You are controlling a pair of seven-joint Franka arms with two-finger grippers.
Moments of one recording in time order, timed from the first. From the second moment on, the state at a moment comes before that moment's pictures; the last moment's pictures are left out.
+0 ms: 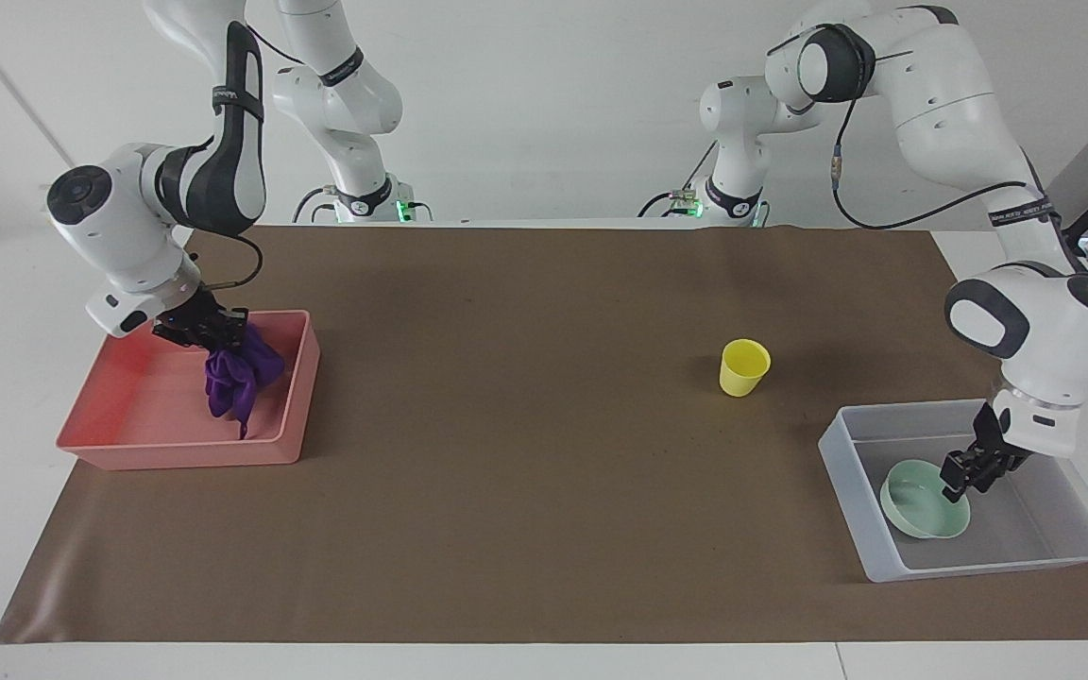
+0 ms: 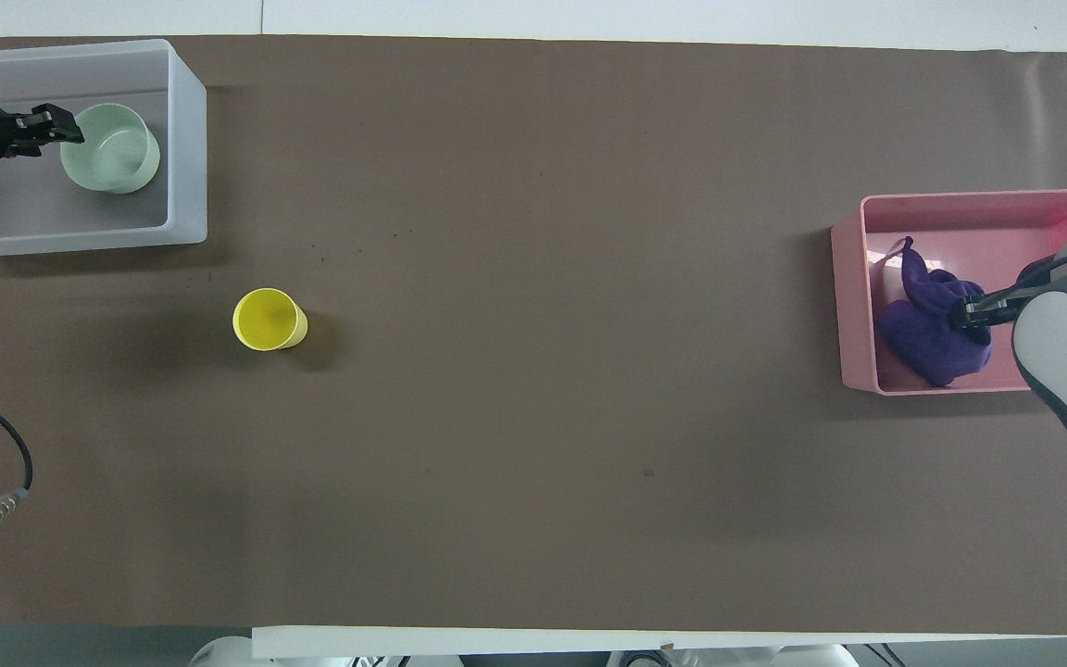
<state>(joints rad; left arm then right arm) -0.03 0.46 0.16 -1.60 -0.21 2.35 0.06 -0.25 0.01 0.03 -2.12 -0.01 2.07 -0.30</state>
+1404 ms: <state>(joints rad) -0.04 -0.06 -0.20 -2.35 -0.14 2.39 -0.20 -0.06 -0.05 0.03 -1.60 -0.01 1.40 -0.07</state>
